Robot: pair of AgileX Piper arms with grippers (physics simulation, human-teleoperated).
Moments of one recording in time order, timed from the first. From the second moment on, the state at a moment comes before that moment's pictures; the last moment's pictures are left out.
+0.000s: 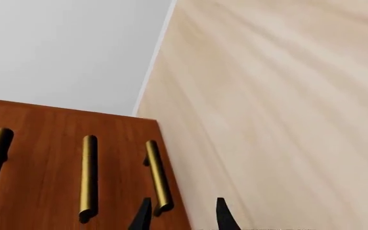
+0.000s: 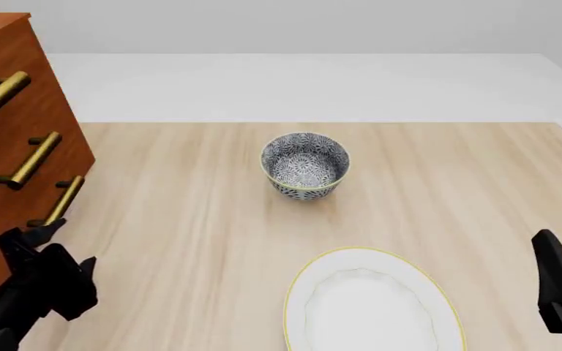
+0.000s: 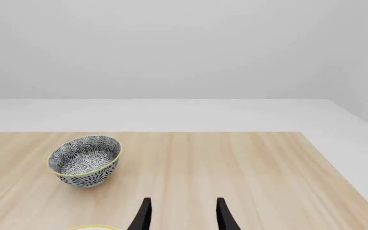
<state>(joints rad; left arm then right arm) 0.06 1.64 0.00 -1.21 1.19 0.00 0.01 0.00 0.00 0.00</state>
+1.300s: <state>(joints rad) 0.16 1.67 -0.07 -1.18 1.25 0.00 0.01 0.00 0.00 0.00</state>
